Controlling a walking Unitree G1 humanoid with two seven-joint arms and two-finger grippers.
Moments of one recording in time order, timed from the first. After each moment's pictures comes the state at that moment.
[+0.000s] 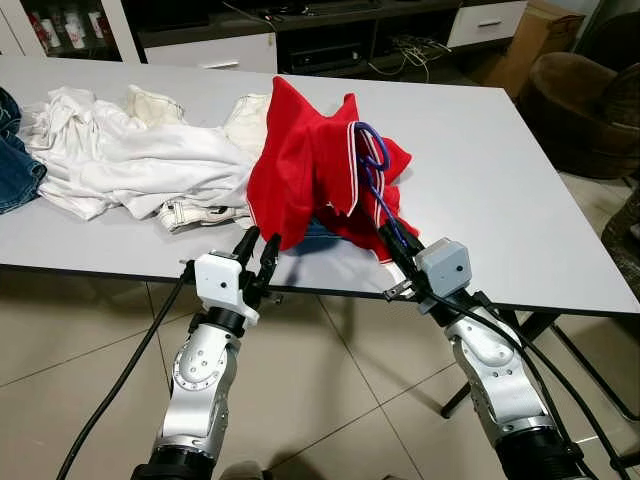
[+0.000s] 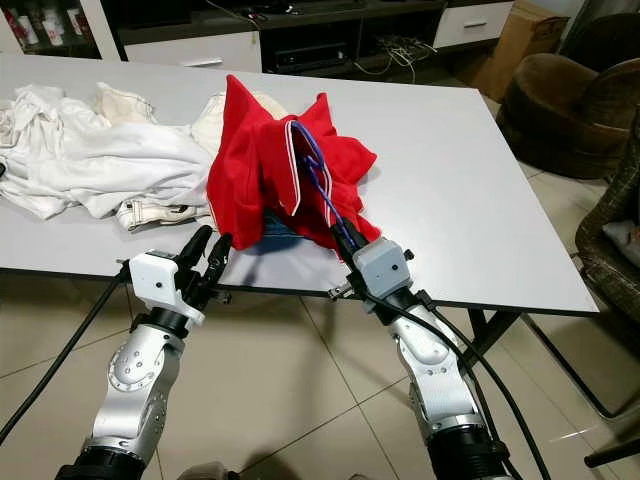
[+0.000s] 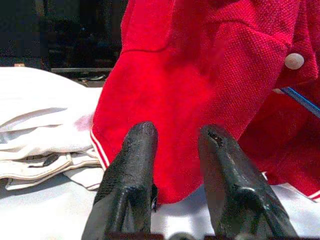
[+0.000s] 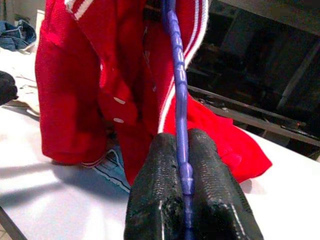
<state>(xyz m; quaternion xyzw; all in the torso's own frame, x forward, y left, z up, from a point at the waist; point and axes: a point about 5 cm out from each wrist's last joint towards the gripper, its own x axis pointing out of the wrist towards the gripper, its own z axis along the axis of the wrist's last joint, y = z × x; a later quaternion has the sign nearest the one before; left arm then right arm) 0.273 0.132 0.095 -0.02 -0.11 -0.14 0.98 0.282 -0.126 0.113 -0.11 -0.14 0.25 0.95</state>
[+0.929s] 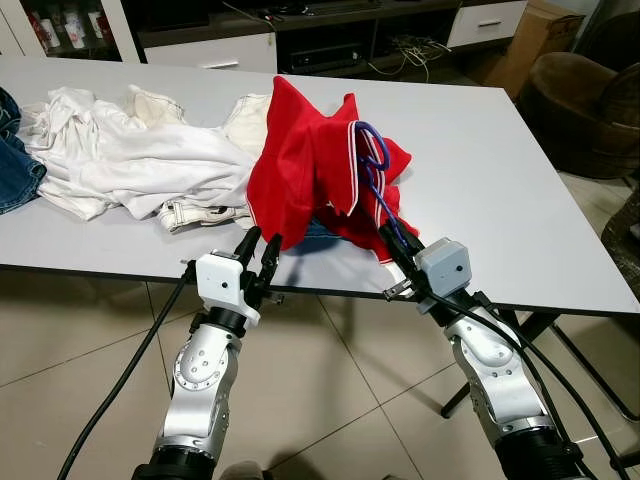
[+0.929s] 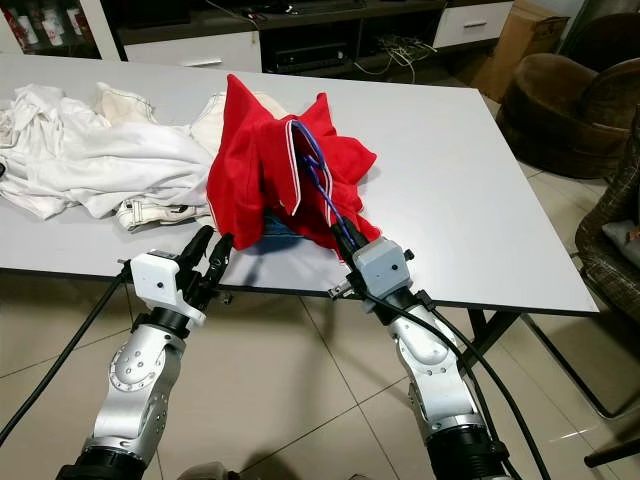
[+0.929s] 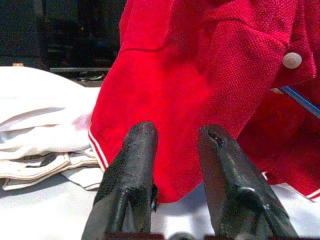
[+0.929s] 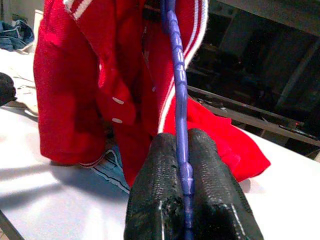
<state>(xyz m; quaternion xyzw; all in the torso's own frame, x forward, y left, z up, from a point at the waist) 0.273 0.129 0.095 -0.02 -0.11 -0.14 0.98 0.282 -0.126 0.113 -0.11 -0.14 0.24 0.95</state>
